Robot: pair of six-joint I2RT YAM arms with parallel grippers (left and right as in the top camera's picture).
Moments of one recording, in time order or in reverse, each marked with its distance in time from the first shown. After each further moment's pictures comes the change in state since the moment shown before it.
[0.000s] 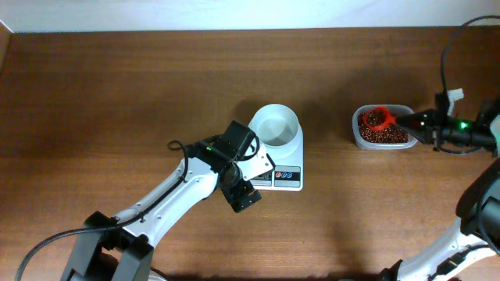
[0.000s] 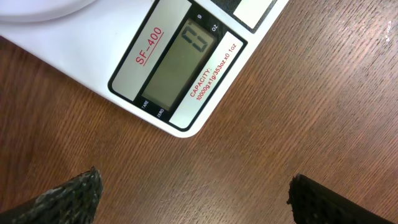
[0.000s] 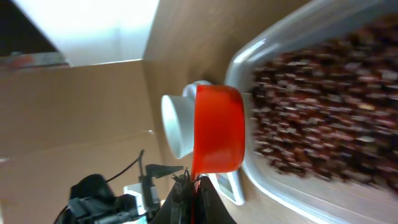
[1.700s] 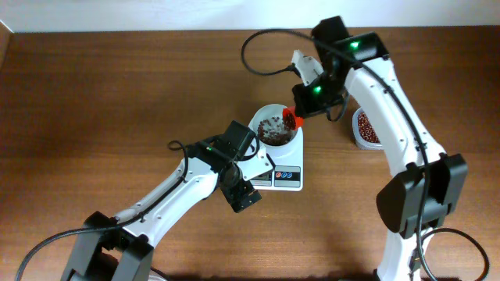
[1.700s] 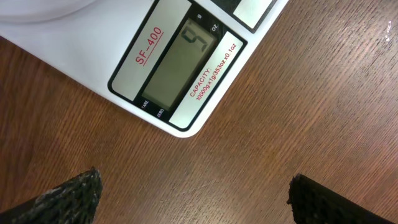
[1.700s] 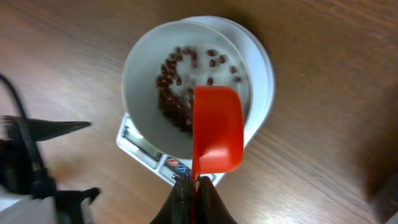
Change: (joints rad) left arm 0.000 0.000 0.000 0.000 0.000 0.000; right arm 0.877 0.007 0.510 -0.129 0.875 0.126
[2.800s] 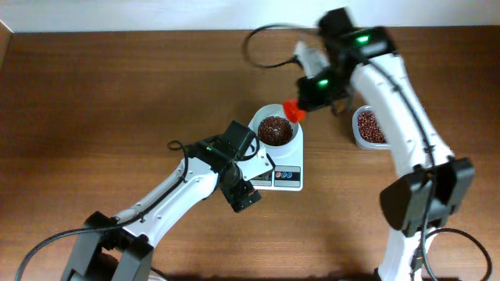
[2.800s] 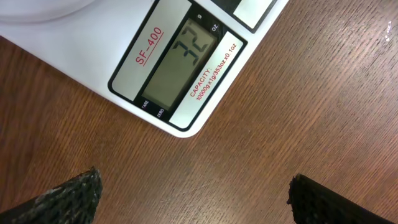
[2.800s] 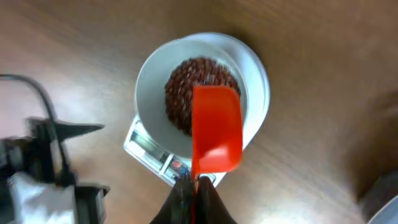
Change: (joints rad) left arm 0.000 0.000 0.000 0.000 0.000 0.000; right arm -0.066 0.000 0.073 -0.052 -0.102 -0.032
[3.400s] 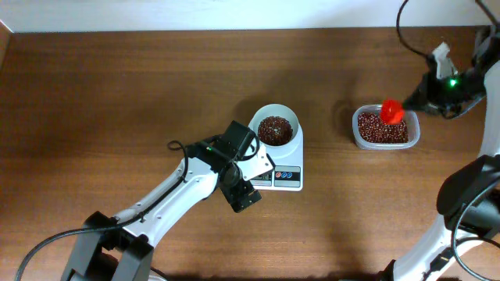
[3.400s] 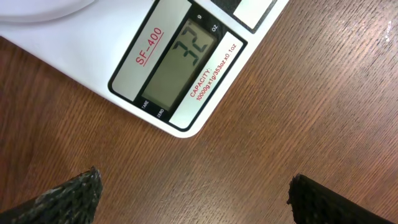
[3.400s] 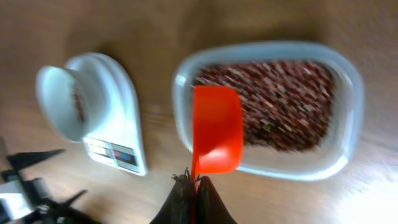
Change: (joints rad) left arm 0.000 0.000 0.000 0.000 0.000 0.000; right arm -0.604 0.000 -0.073 -0.114 -0.086 -0.098
